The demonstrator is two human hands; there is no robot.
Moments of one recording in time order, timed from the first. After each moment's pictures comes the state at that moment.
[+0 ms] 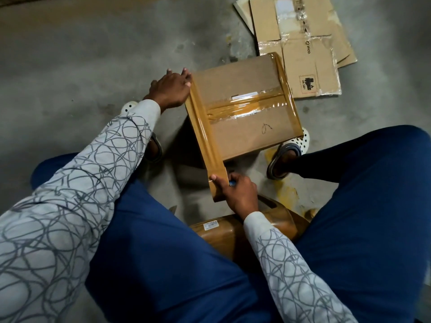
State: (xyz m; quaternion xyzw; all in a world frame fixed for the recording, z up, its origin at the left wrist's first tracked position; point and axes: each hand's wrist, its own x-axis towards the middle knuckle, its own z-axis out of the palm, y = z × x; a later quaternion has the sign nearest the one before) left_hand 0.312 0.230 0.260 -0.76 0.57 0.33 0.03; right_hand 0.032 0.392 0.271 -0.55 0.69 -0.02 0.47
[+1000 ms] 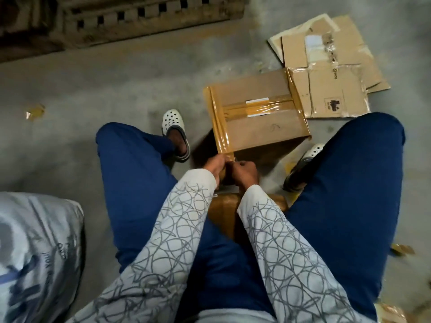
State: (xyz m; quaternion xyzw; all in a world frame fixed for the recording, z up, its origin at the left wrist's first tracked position) left_hand 0.110 0.408 0.300 -0.75 -0.07 0.57 -0.32; right_hand 0.023 0.384 0.271 -0.45 0.67 -0.04 0.59
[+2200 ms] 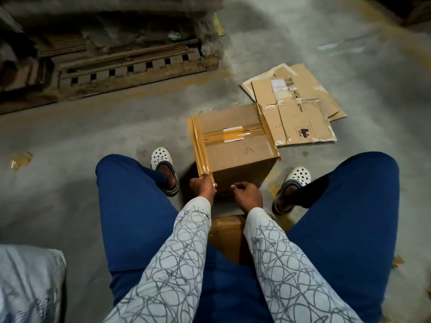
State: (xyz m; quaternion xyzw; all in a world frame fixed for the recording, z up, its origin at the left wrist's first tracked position) left_hand 0.102 0.393 0.284 -0.78 -0.08 0.38 -0.49; right_hand -0.021 0.375 0.279 -0.57 0.65 -0.08 0.49
